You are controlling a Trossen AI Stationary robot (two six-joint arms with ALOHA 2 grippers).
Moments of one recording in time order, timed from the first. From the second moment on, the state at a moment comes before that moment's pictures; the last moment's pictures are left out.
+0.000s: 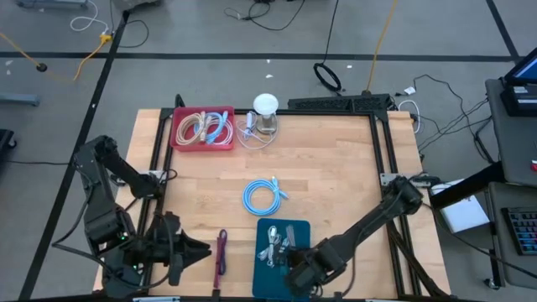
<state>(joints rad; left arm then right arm) -1.03 1.46 1.55 -0.82 -0.91 -1.55 0.65 2.07 1.86 -1.06 0.29 -0.84</state>
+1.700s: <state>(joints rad) -0.79 1.71 1.55 -1.17 -0.08 -1.81 0.59 1.64 1.89 -0.32 0.31 0.39</state>
